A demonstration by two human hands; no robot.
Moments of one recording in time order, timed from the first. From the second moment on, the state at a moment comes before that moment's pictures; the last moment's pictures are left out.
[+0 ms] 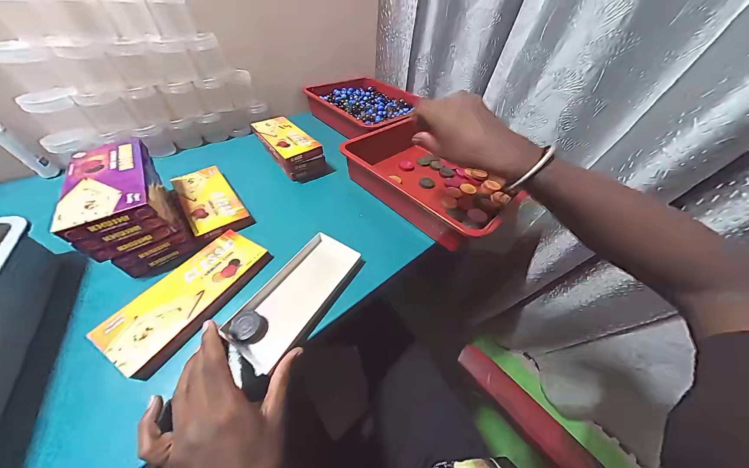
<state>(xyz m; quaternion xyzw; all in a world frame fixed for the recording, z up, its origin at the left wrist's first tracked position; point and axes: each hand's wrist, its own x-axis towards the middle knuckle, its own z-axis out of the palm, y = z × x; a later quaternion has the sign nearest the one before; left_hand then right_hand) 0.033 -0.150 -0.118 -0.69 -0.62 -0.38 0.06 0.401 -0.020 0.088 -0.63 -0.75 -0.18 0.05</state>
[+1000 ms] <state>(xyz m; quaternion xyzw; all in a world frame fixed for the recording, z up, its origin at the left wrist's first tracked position) 0.031 -0.147 -0.117 -0.71 -0.61 -0.36 0.05 0.498 0.020 0.034 -0.70 -0.71 -0.05 -0.12</state>
